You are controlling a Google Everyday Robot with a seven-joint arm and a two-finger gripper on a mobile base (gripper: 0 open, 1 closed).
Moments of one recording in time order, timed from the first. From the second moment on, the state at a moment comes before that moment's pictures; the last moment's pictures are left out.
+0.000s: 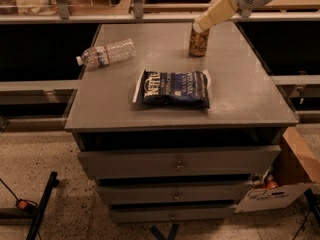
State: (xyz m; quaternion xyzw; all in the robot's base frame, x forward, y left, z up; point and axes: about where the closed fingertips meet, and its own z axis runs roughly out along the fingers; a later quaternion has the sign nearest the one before) arm 0.717 -0.156 1.014 -0.43 0.77 0.04 0.47
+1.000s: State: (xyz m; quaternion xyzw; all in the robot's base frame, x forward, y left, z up) arm 0.797 -0.189 0.947 -0.36 0.76 0.11 0.52
